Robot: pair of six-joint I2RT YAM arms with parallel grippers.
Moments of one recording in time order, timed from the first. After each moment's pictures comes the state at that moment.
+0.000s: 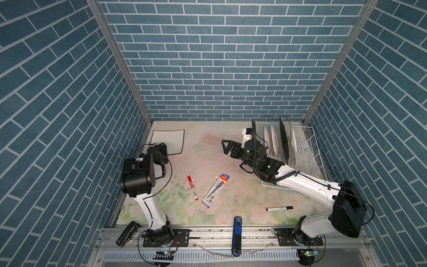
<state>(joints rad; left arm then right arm) 0.24 1.93 0.74 0.80 0.09 -1.44 0.89 1.45 1.06 0.10 0.21 0.81</state>
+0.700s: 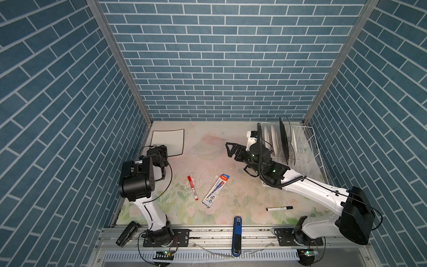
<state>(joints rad) 0.24 1.87 0.68 0.76 0.08 -1.42 0.89 1.36 0.97 0.10 0.22 0.81</state>
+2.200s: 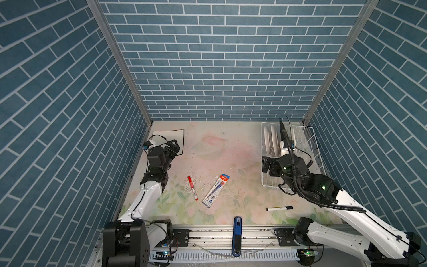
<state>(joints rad) 0.00 1.10 0.62 0.18 0.04 -0.86 0.89 0.89 1.05 -0.78 0.59 0.56</state>
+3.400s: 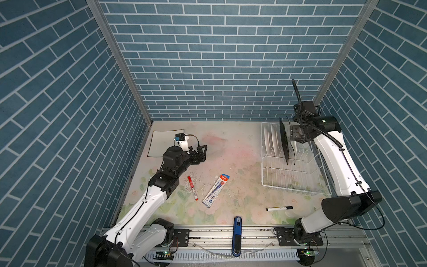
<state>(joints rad) -0.38 0.99 0.71 0.00 0.10 -0.48 0.26 1.57 1.87 -1.32 0.53 0.17</state>
